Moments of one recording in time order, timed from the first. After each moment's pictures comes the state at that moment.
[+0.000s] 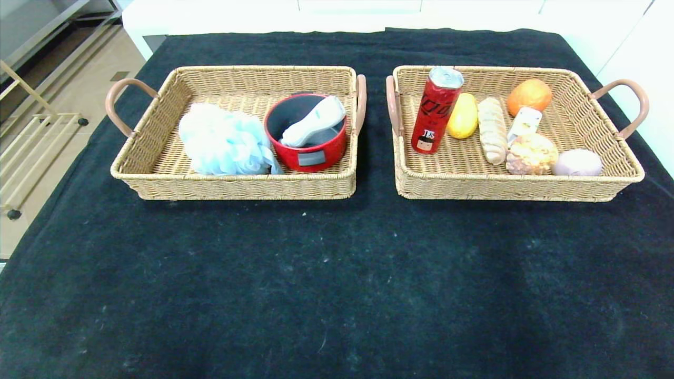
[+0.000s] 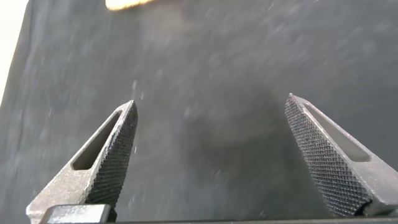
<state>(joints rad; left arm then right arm) 0.00 0.00 -0.06 0.00 -0.11 0.18 0.00 0.00 -0.02 -0.08 -0.05 0.02</state>
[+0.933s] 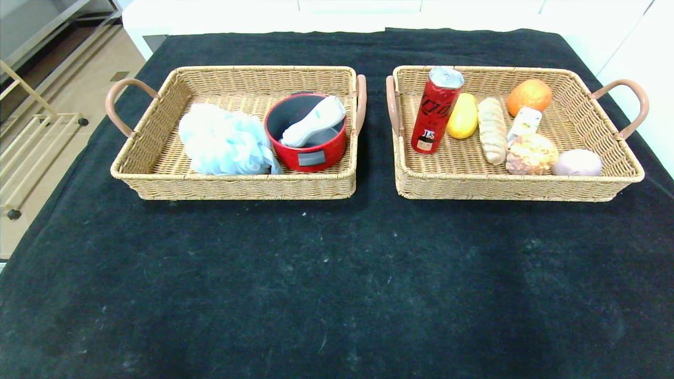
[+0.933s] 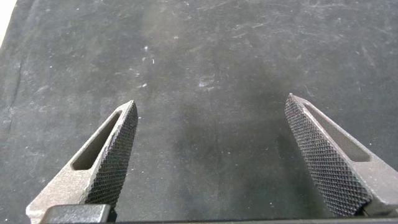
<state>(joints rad) 0.00 0.00 0.00 -0.01 -0.02 0.09 0.00 0.00 0.00 0.00 -0.02 0.01</state>
